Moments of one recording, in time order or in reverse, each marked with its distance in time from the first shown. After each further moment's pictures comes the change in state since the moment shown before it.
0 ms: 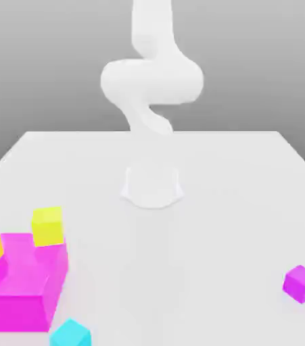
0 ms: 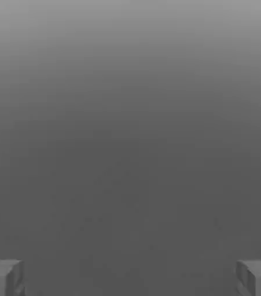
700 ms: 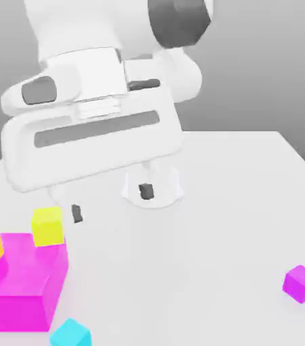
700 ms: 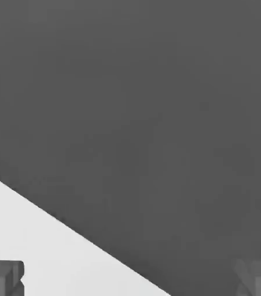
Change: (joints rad) arm 0.190 0.707 -0.317 0.002 0.322 0.165 -0.932
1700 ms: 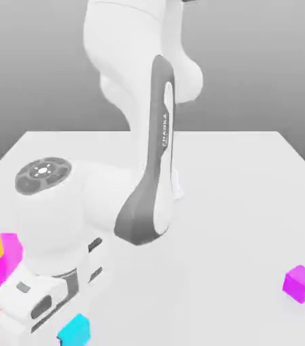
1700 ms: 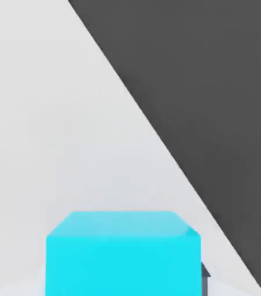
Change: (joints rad) arm -0.109 0.373 -0.005 -0.016 -0.065 0.152 -0.412
